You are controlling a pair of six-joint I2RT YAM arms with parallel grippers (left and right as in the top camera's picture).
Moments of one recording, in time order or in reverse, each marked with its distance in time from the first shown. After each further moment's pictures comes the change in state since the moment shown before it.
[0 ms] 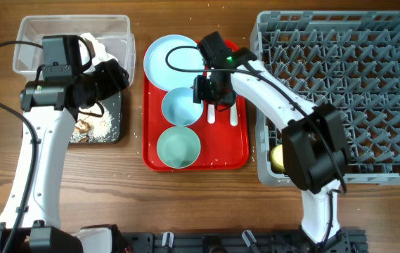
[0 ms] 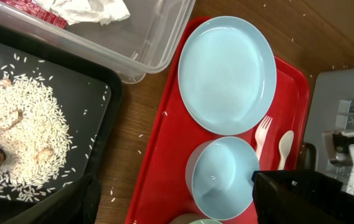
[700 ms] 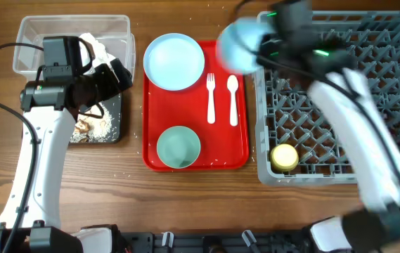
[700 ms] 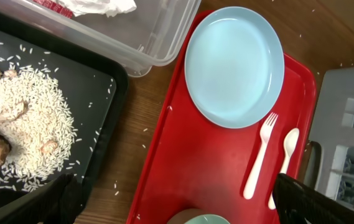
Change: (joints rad) left arm 0.000 0.000 0.000 -0.026 -0.010 -0.007; right arm -0.203 -0.519 0.012 -0.082 0.458 -0.032
